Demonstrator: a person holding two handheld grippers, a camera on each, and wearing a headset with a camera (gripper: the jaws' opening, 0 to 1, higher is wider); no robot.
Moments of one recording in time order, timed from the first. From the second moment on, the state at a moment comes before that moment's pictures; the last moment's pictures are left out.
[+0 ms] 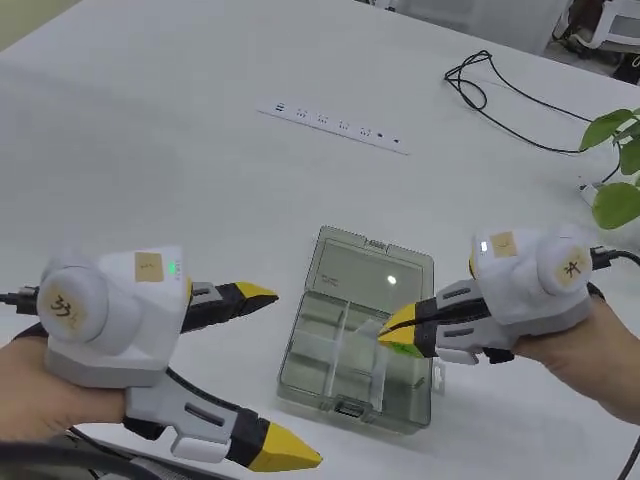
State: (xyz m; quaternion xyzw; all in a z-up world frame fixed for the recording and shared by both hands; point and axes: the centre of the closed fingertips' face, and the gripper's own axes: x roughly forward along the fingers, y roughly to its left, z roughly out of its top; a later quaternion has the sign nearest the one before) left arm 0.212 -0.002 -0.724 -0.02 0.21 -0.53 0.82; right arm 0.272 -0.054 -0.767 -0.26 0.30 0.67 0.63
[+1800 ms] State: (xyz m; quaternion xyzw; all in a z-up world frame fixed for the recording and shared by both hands) left arm 0.211 0.001 -0.727 -0.02 0.21 -0.53 0.82; right arm 0.268 -0.047 -0.820 -0.34 0.37 0.65 0.58
